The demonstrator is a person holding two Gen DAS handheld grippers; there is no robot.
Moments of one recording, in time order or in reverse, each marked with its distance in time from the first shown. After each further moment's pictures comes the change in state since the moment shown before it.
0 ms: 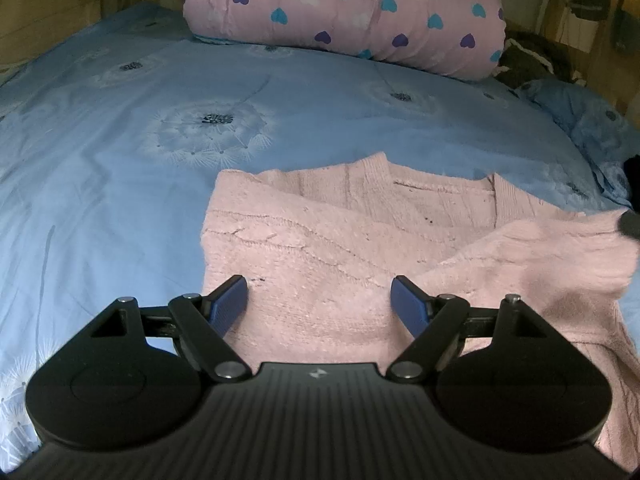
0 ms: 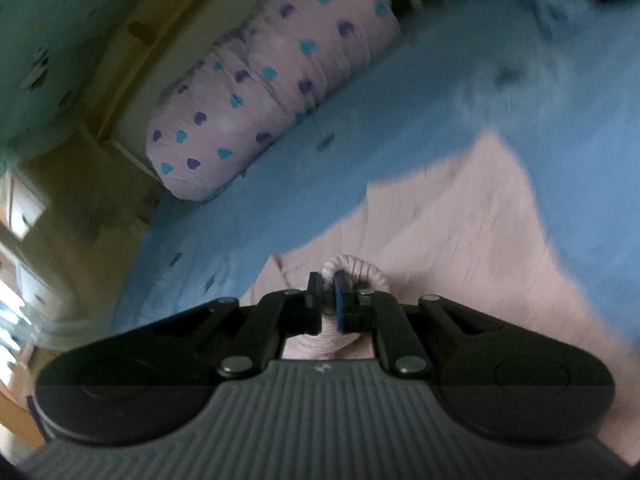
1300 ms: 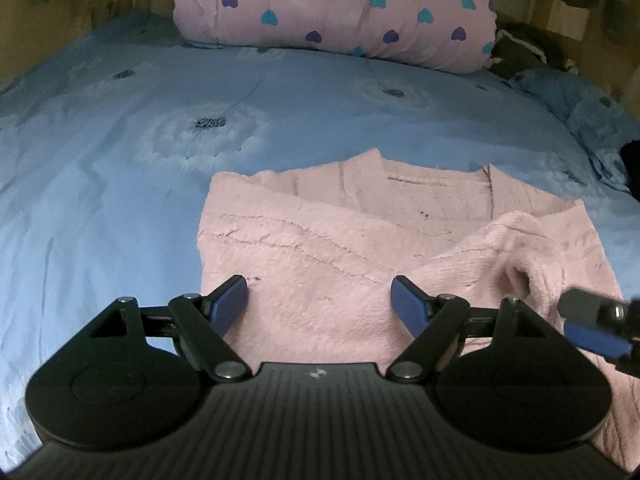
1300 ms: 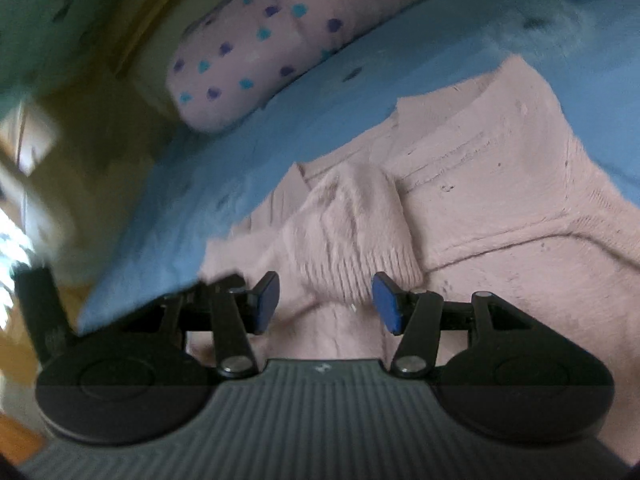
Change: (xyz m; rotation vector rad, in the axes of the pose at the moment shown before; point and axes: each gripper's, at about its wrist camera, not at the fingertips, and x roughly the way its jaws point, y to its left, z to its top) left arm 0.000 -0.003 -0.002 0.036 0.003 0.002; right arm 0.001 0.015 -0.067 -0.013 0.146 0.040
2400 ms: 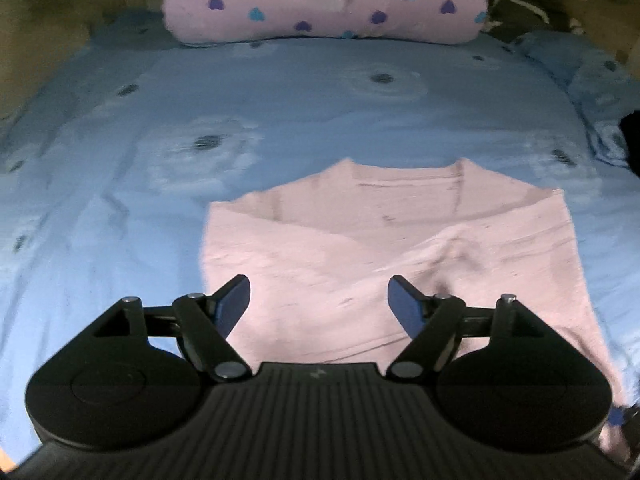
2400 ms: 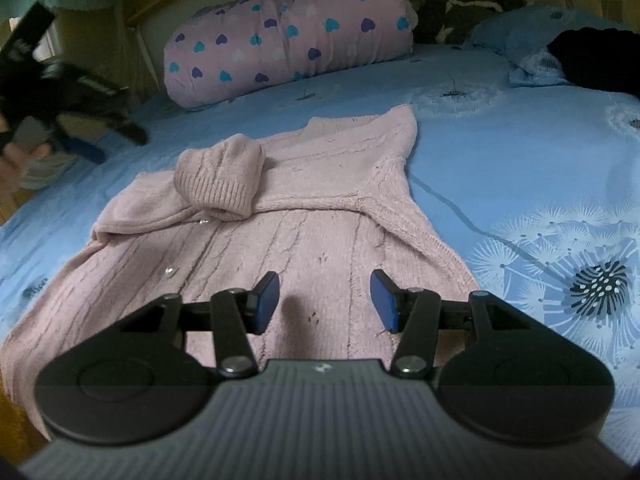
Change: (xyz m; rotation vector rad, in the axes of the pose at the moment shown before) left arm -0.064 -0.052 0.054 0.090 0.131 0.105; right arm -0.095 -0.074 -0.050 -0.399 -0.099 -0.194
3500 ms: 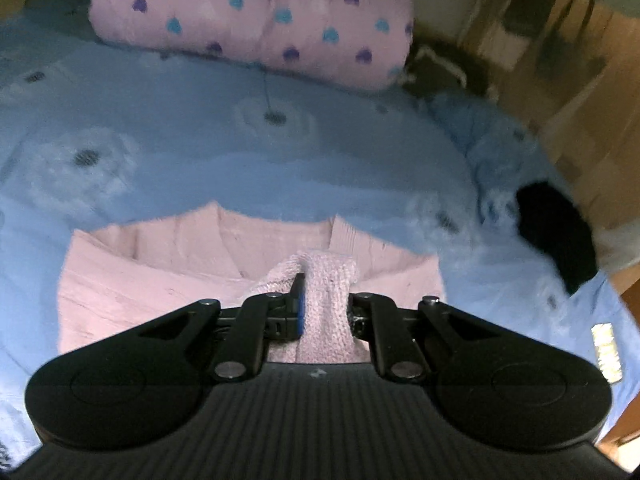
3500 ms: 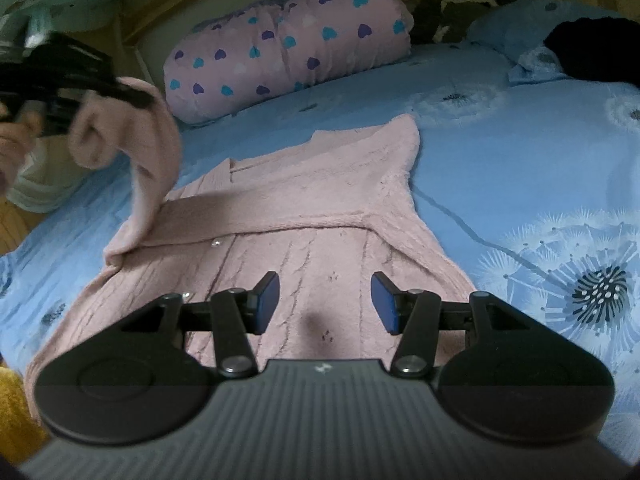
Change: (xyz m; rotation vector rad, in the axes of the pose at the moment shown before) left arm 0.015 -0.053 0.036 -0.122 -0.068 -0.380; right arm -0.006 -0.006 0.011 0.067 -0.012 0.035
